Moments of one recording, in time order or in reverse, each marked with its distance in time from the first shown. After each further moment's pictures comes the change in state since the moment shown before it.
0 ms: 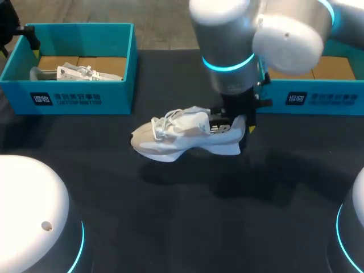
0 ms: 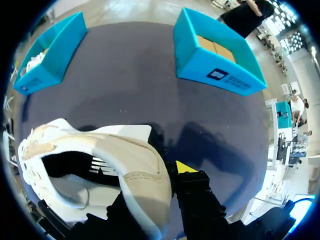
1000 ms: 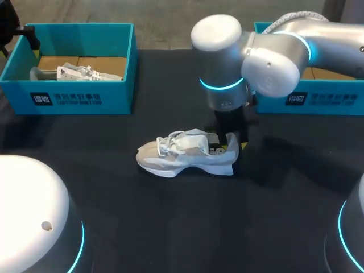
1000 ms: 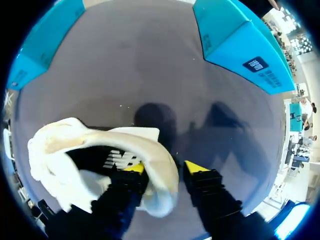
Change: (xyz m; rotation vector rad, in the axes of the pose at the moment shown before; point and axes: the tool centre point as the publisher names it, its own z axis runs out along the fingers) left arm 0.000 0.000 0.000 0.000 0.000 0.000; right arm 0.032 0.016 0.078 0.093 0.061 -0.033
